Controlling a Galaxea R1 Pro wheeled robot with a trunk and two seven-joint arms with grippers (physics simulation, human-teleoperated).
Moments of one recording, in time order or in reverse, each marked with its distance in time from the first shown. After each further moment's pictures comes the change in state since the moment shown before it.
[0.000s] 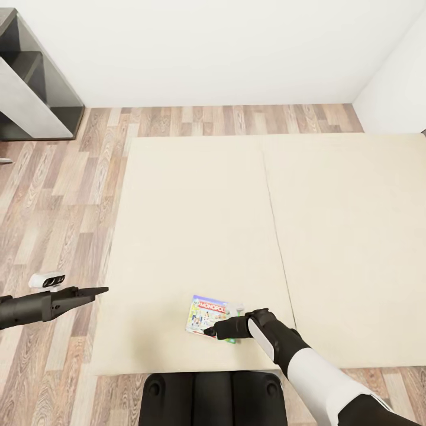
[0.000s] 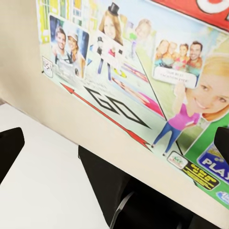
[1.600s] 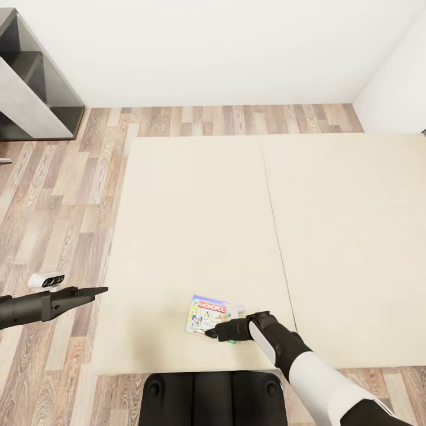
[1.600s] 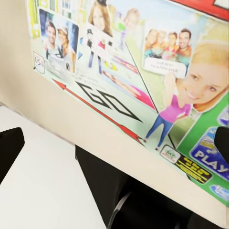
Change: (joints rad) left arm 0.000 0.003 0.001 0.000 0.000 0.000 0.000; right arm 0.019 -0.006 -0.007 -0.013 0.001 -0.012 -0.014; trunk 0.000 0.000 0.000
